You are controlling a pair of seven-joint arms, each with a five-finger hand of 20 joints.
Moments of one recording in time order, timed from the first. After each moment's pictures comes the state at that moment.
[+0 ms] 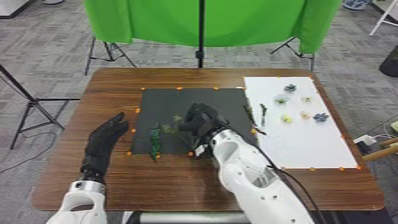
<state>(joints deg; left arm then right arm) 120.7 -72.6 -92.5 -115.1 67.0 8.0 7.1 -83.8 -78.8 56.4 -97.6 -135.9 -5.8 14.5</state>
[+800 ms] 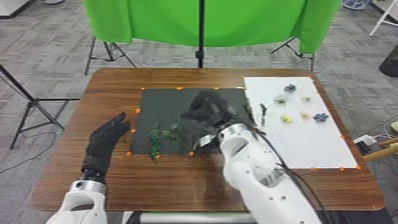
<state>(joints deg) 120.7 -72.6 -92.6 -115.1 67.1 7.4 6.7 -84.6 -76.8 59.6 -103.0 -136.3 0.6 15.4</state>
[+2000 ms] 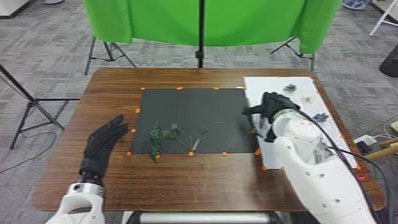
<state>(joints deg) 121.9 -72.6 -93.3 -115.6 67.0 7.5 6.6 -81.0 -67.5 71.3 -98.1 -147.7 -24.2 27.6</state>
